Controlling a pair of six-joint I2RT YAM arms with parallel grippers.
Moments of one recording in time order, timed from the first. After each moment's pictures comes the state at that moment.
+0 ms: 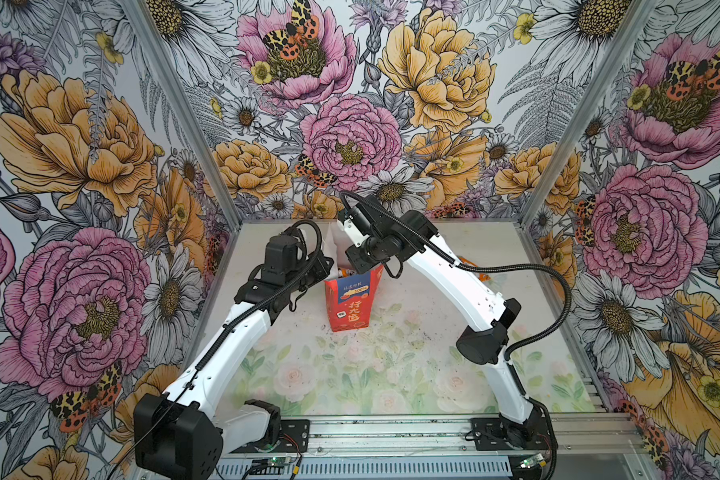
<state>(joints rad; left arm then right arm) -0.28 1.19 1.04 -0.35 0.27 -0.77 0.85 2.22 2.68 -1.41 0.05 0.13</state>
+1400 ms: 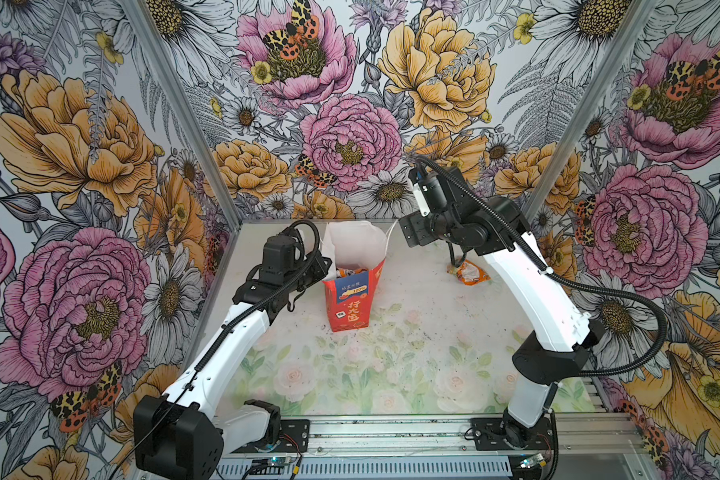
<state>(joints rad) -0.27 1.18 1.03 -0.36 0.28 -0.77 0.68 1.81 2.41 -1.35 0.40 0.06</state>
